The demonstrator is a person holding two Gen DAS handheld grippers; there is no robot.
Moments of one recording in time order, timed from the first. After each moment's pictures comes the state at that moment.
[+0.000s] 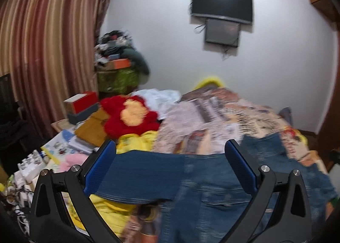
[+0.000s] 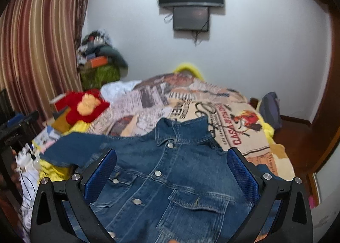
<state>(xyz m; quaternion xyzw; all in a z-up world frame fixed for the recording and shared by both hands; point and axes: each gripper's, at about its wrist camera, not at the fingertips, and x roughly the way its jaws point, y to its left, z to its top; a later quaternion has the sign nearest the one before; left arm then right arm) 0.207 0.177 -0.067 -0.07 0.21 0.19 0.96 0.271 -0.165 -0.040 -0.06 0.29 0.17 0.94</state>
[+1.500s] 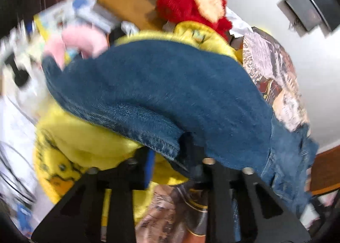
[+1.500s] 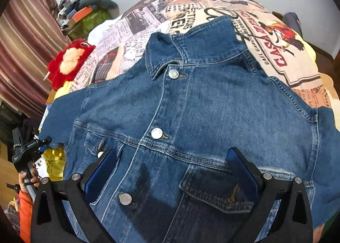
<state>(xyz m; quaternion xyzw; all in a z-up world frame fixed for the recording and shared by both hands) 0.242 0.364 -0.257 -0.33 0.44 0.21 0.81 0.384 -0.150 -0.183 0.02 0.53 0.18 0.83</state>
